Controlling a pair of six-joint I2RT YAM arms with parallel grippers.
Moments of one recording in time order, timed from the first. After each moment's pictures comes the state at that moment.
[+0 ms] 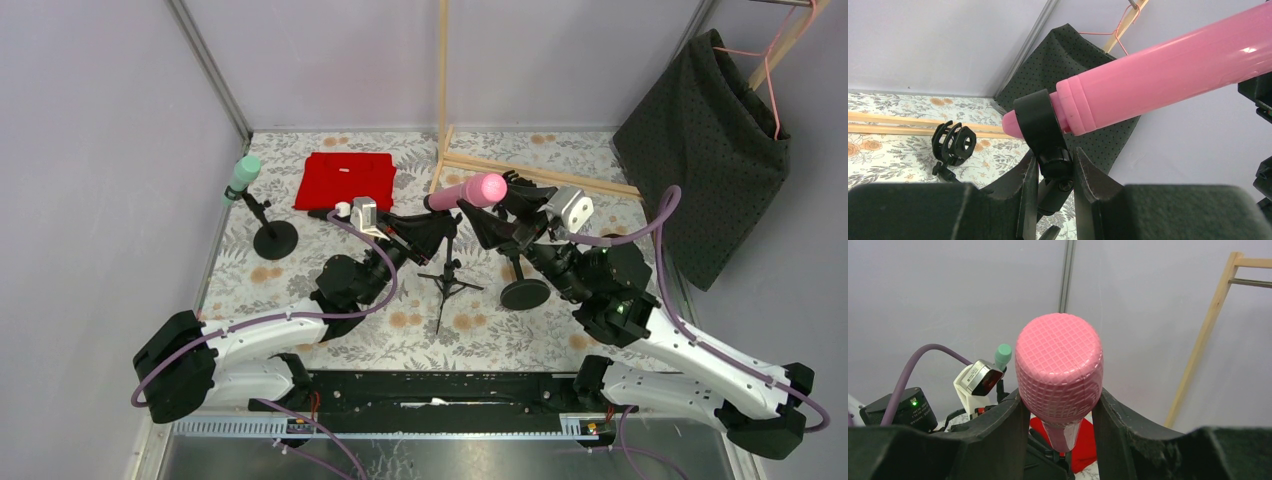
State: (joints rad) left arm -0.96 1.15 0.55 0.99 -0.19 -0.55; right arm 1.03 0.86 0.94 0.33 0.11 -0.19
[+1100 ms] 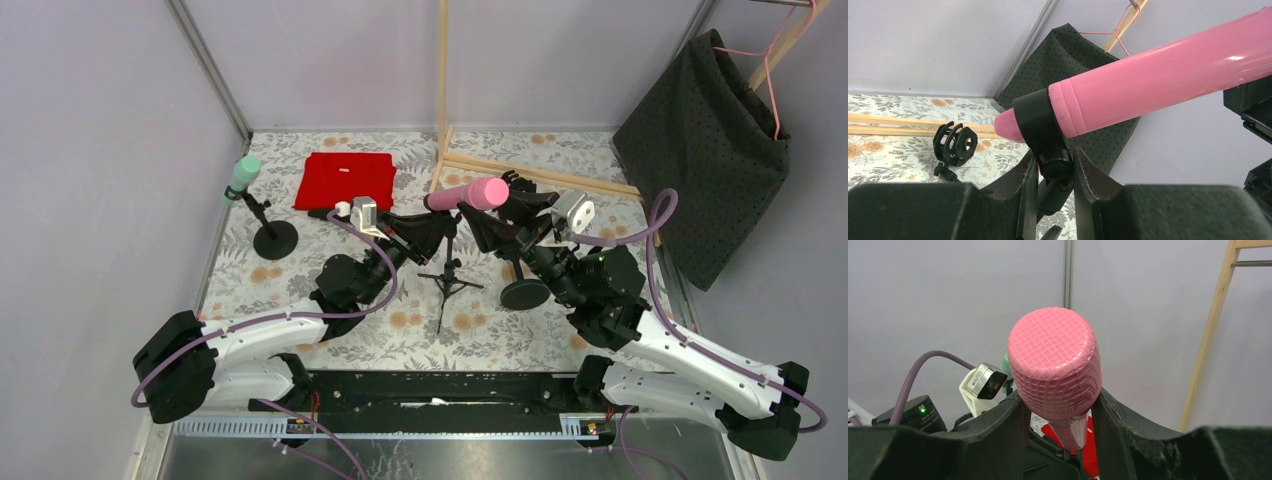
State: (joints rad) left arm -0.96 1.15 0.55 0.99 -0.18 -0.55; right arm 1.03 0.85 0.84 0.47 0.14 -0.10
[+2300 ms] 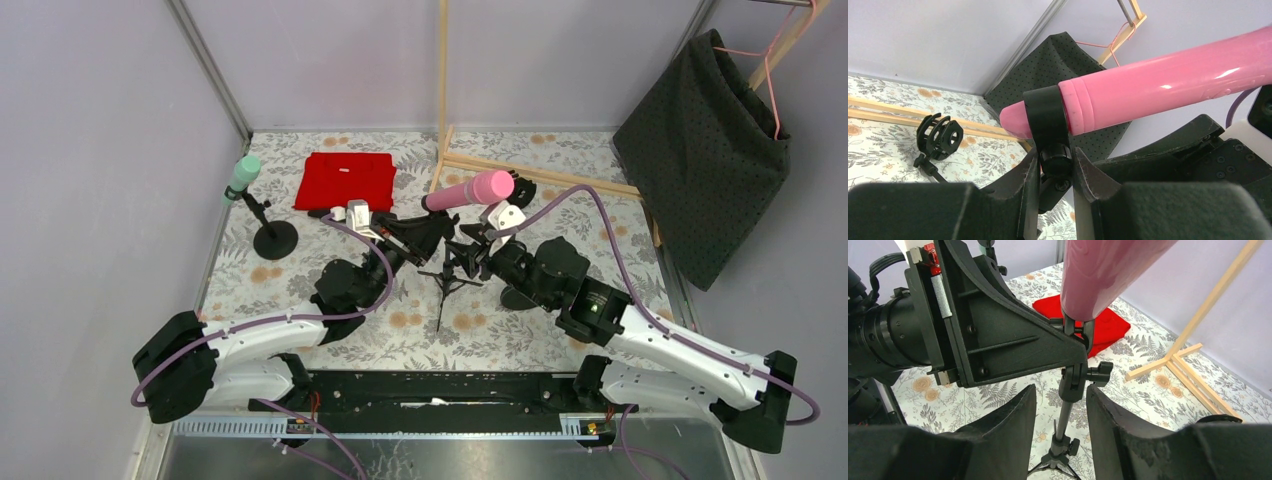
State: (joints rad) left arm -0.97 1.15 0.52 1.03 -0.25 -0.67; right arm 1.03 0.90 0.82 0.05 0.17 -0.09
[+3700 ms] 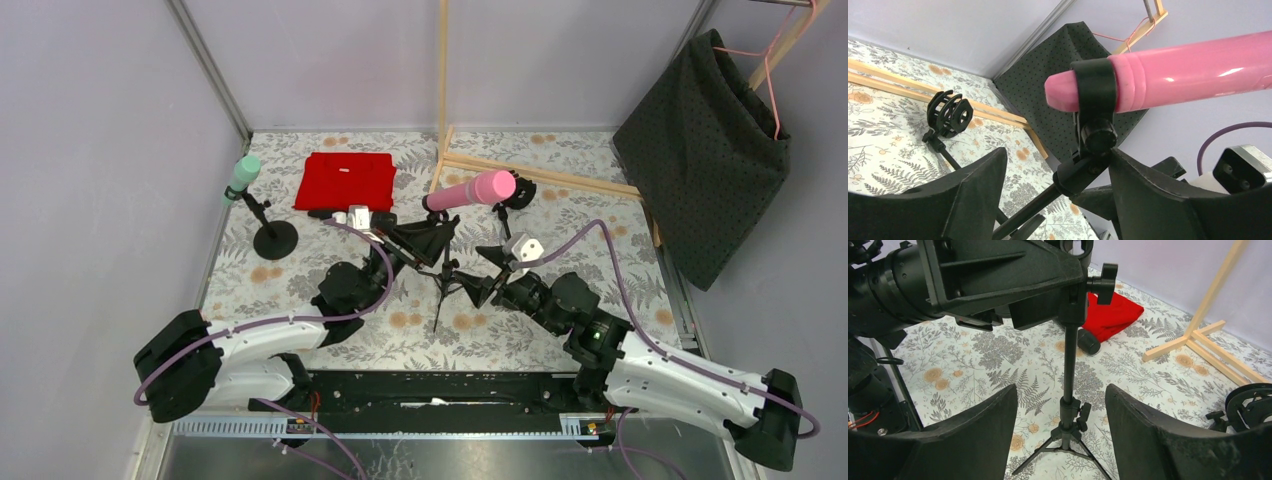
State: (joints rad) left arm -0.96 1.16 0.48 1.02 -0.28 -0.76; right arm 1.03 0.69 0.48 0.25 0.17 0.00
